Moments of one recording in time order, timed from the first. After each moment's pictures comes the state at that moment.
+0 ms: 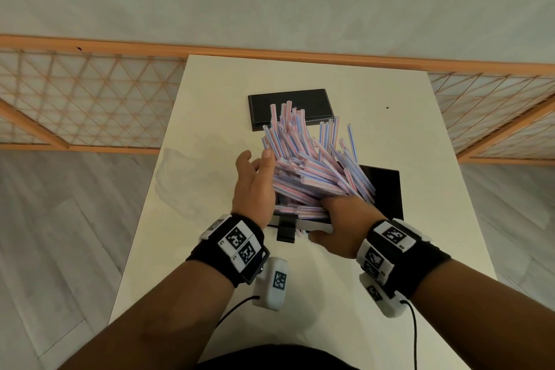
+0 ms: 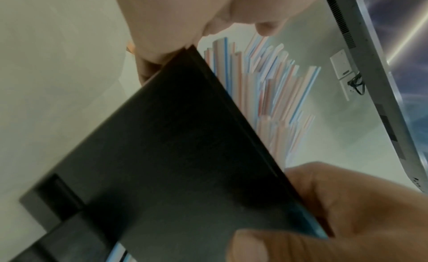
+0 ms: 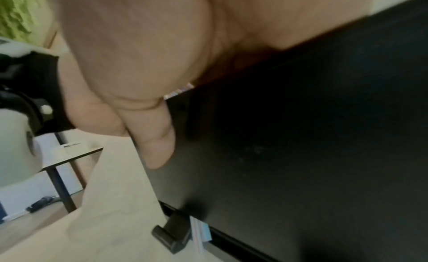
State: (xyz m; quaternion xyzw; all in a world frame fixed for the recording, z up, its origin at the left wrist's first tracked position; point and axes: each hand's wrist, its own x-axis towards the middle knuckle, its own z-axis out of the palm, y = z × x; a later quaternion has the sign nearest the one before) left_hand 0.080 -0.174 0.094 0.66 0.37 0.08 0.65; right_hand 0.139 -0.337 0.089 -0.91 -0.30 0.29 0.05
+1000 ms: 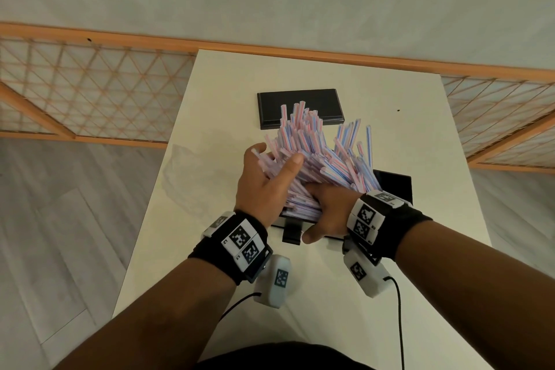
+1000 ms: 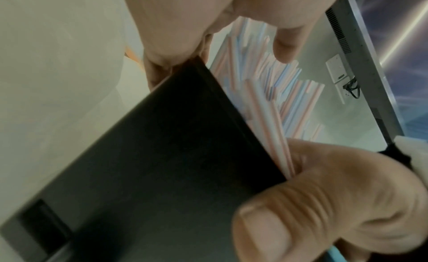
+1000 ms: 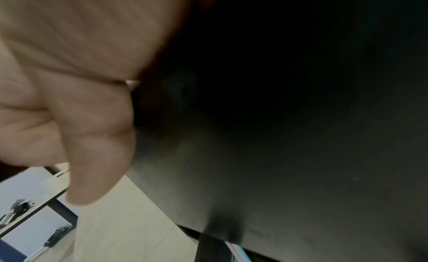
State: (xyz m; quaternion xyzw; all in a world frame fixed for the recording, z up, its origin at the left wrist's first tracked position) left_hand 0.081 -0.164 0.083 0.67 0.33 0.12 0.65; right_hand 0.168 -0.296 0.088 -0.85 -0.34 0.40 0.09
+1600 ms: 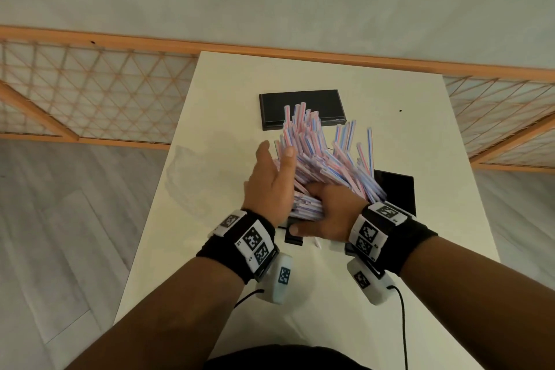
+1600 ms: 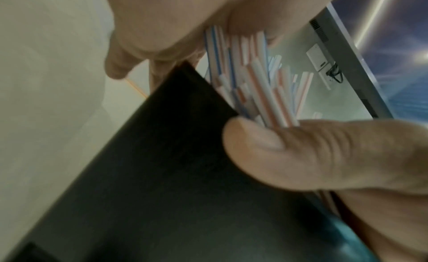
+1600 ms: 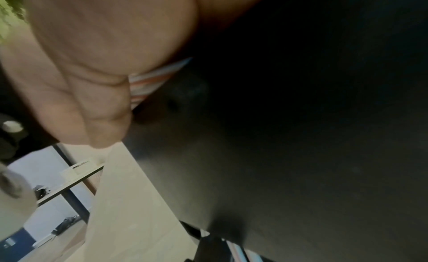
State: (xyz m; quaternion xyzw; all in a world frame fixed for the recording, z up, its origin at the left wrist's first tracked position) left_hand 0.084 -0.166 0.094 0.76 0.29 0.06 0.58; right_hand 0.156 -0.298 0.083 -0.87 -0.34 0.33 0.12
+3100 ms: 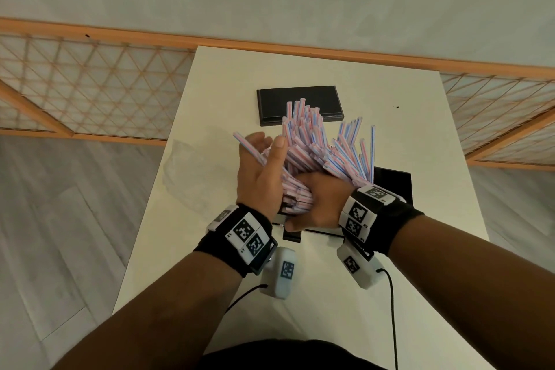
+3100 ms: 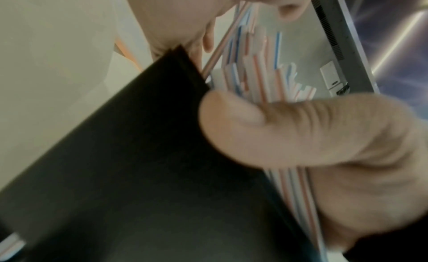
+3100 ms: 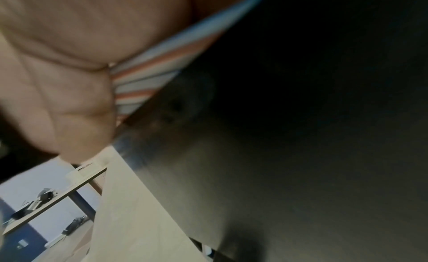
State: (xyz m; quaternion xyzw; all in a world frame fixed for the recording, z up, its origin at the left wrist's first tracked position) left_hand 0.087 -0.167 0.089 0.60 0.31 0.22 0.70; right_hand 0.161 -0.283 0.090 -0.85 -0.35 0.35 0.16
